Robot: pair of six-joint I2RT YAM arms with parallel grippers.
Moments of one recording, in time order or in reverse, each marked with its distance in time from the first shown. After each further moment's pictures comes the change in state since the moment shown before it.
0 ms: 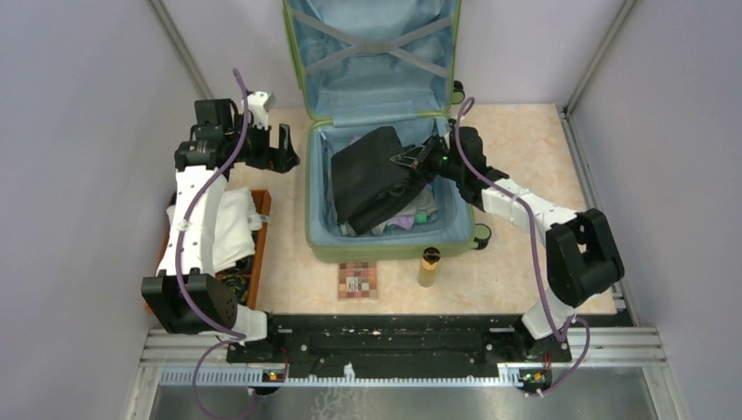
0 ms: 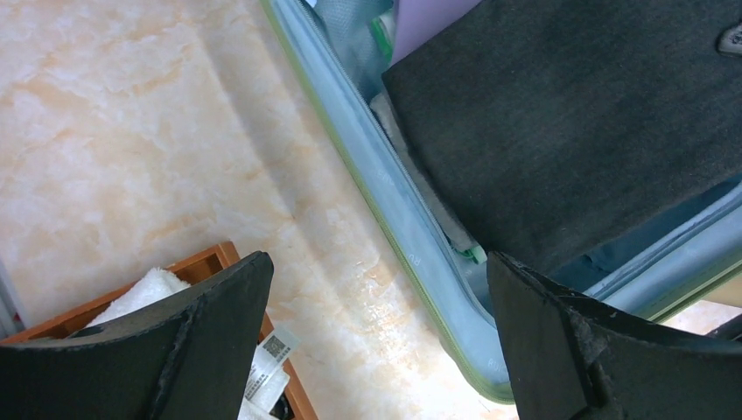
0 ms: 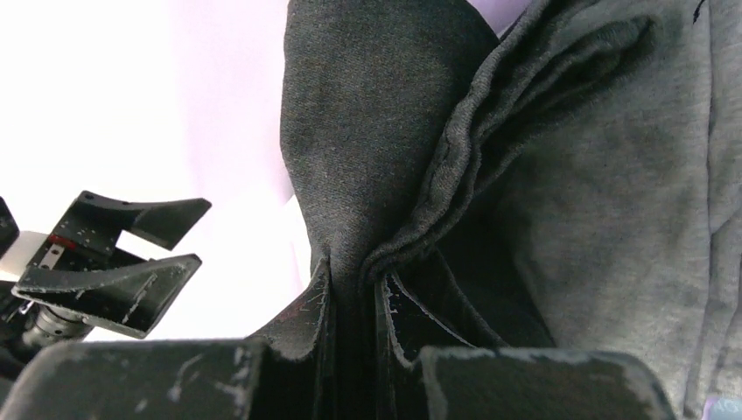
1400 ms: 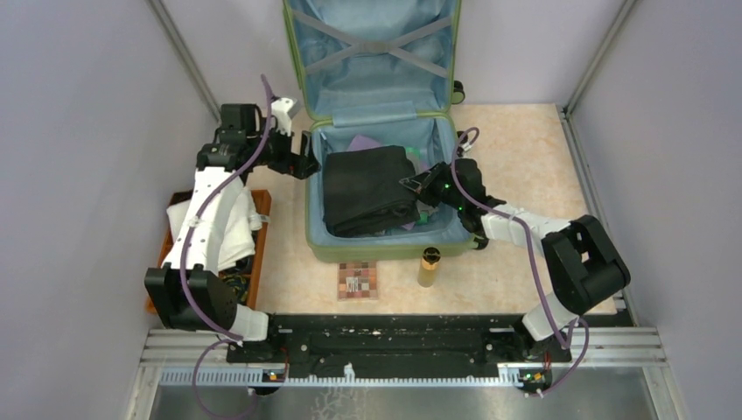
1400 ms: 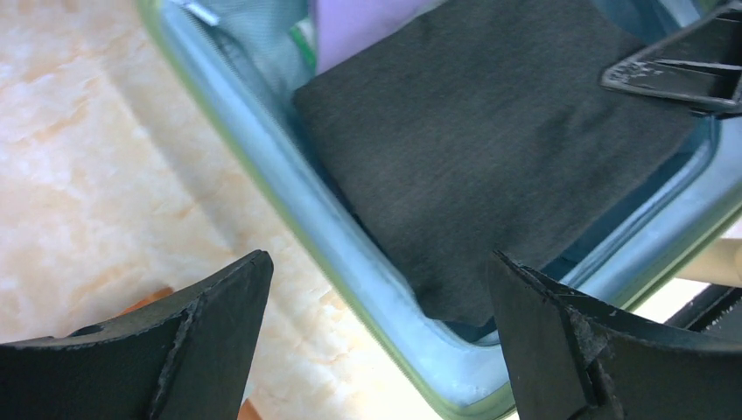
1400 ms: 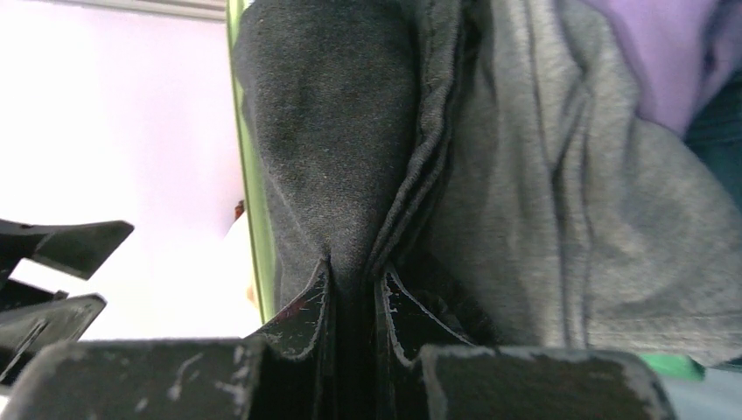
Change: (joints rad) left arm -0.092 0.014 -0.072 0.082 0.049 -0.011; right arm 0.021 -0.027 -0.263 0.206 0.184 -0.003
